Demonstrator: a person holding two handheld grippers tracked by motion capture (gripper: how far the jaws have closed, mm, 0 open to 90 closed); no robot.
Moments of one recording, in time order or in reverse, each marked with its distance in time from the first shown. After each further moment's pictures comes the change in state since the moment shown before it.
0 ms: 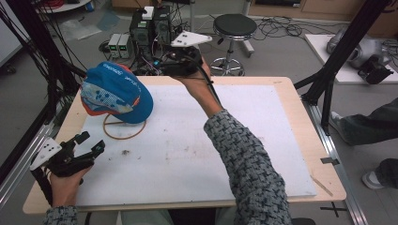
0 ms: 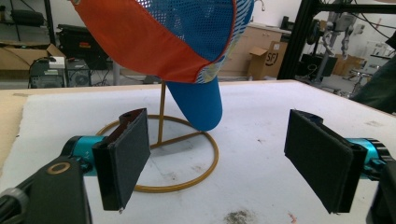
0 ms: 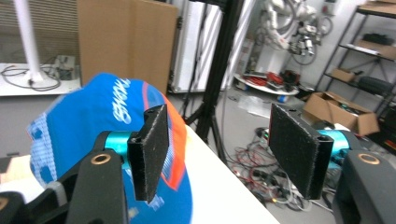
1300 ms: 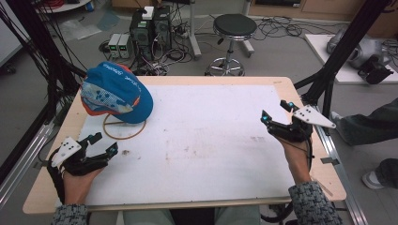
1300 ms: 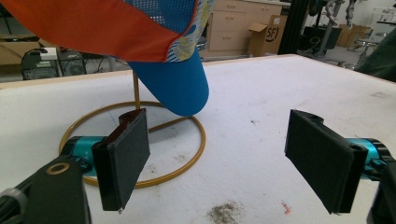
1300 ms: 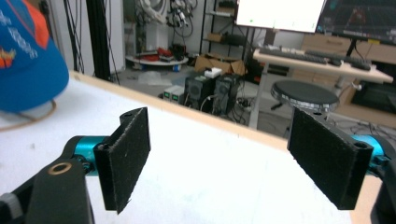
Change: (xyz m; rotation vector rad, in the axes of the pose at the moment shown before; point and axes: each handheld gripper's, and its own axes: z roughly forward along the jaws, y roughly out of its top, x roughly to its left) left arm -0.021 -0.008 0.023 0.085 -0.007 0.066; right arm -0.022 -0.178 -0.277 0.033 -0.463 0.169
